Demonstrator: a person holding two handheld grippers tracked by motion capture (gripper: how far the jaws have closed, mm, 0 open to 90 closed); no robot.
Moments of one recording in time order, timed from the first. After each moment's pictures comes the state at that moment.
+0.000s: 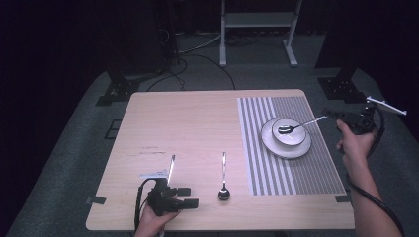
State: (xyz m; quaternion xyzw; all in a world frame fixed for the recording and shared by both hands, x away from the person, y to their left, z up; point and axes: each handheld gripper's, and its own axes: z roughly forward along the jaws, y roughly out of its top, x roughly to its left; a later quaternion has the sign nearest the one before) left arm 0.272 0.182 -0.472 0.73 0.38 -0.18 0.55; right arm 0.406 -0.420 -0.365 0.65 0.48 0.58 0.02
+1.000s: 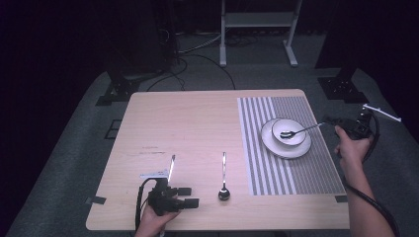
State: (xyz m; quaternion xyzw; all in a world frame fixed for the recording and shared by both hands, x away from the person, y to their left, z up) left arm 0.273 0.181 -0.473 0.73 0.38 -0.18 0.55; right arm 0.413 -0.429 -0.399 0.68 0.47 0.56 0.02
